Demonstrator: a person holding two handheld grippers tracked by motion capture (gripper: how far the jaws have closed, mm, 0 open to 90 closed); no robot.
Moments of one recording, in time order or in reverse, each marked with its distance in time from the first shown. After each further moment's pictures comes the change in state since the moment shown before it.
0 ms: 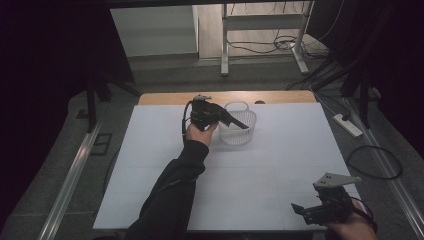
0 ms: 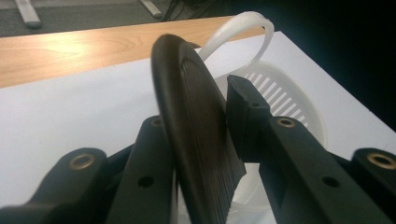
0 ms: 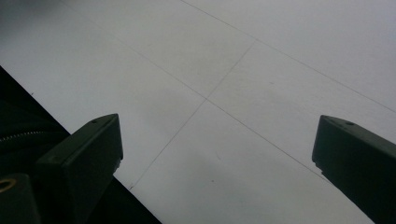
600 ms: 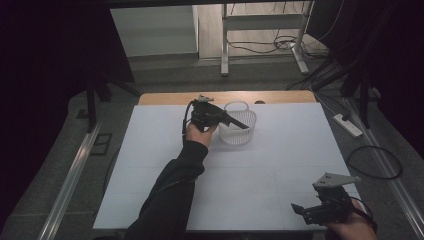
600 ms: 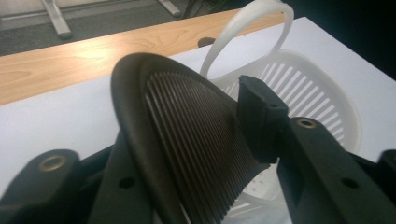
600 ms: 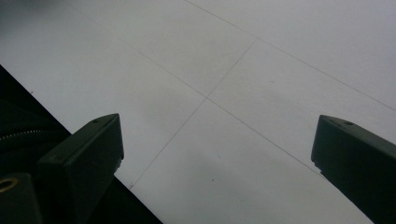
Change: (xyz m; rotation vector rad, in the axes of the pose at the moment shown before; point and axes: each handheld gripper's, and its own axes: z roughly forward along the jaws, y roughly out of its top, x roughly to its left) left arm -0.004 -0.002 0.002 0.016 0.102 0.084; right arm 0.000 0.000 0.001 0.008 0.001 -0.001
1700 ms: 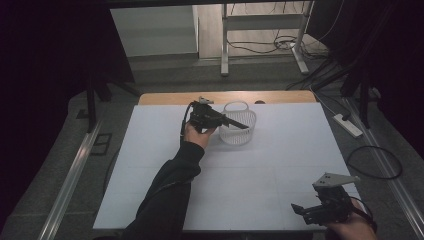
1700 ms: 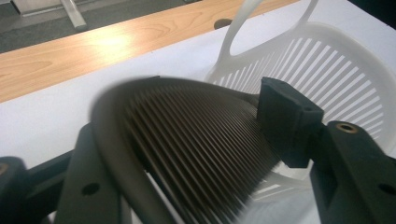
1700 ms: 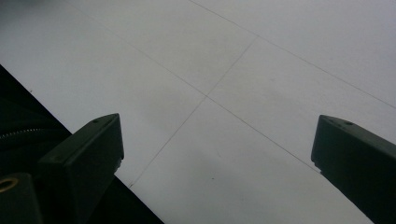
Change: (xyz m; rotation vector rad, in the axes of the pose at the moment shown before) left arm 0.004 -0.005 0.002 0.061 0.059 0.048; right arm 0.000 0.000 0.001 0.008 0.000 0.003
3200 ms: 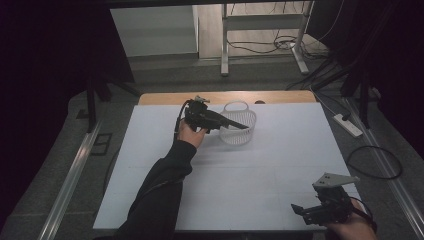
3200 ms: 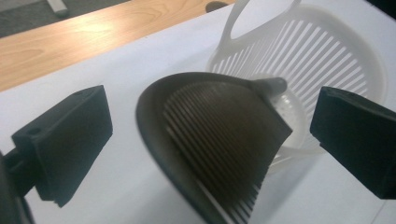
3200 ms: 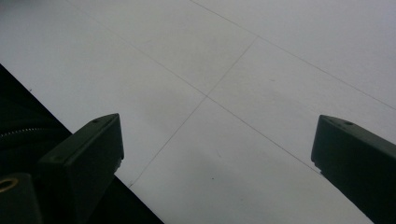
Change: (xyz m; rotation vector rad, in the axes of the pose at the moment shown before) left arm 0.013 0.003 -0.013 0.070 -0.056 0.035; right arm 0.001 0.000 0.000 0.001 -0.002 -0.008
